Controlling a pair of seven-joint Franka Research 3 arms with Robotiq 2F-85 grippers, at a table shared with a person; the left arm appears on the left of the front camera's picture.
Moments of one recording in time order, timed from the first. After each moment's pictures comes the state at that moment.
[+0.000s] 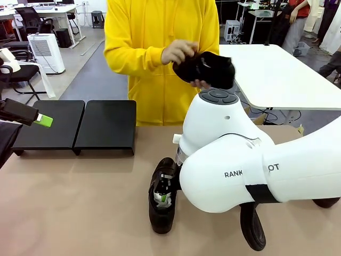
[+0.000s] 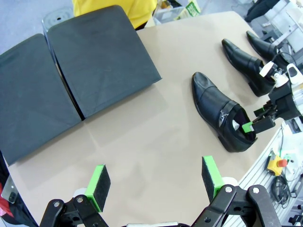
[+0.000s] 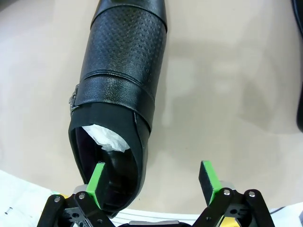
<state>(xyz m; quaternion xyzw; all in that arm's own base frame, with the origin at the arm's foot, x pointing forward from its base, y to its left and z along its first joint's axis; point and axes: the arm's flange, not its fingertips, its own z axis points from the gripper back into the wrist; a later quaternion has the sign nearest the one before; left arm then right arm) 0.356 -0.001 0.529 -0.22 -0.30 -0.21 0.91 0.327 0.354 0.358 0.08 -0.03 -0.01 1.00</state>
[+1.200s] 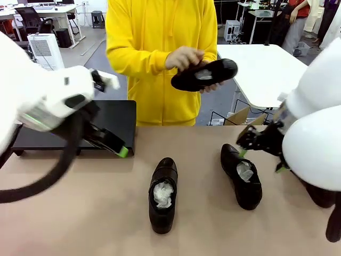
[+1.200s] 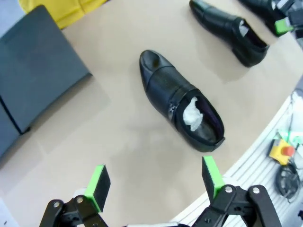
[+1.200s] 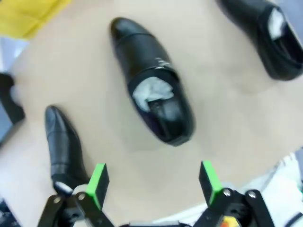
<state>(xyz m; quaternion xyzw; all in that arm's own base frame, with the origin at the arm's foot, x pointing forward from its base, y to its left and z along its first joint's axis) 0.301 -0.219 0.515 -0.12 -0.24 -0.28 0.92 0.317 0.160 0.469 0.06 -0.15 -0.28 0.95</state>
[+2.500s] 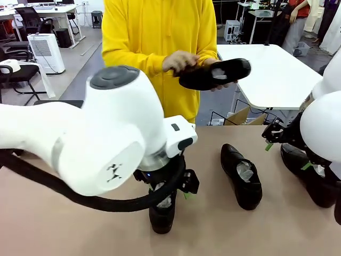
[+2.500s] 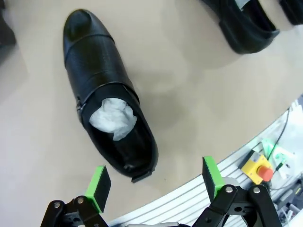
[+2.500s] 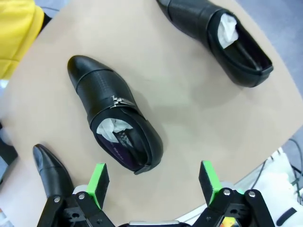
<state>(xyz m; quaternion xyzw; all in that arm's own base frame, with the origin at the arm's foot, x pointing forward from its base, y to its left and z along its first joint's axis) 0.289 -0.379 0.426 -0.10 -0.12 -0.20 0.97 0.335 0.109 0.472 0.04 -0.14 -0.34 0.93</state>
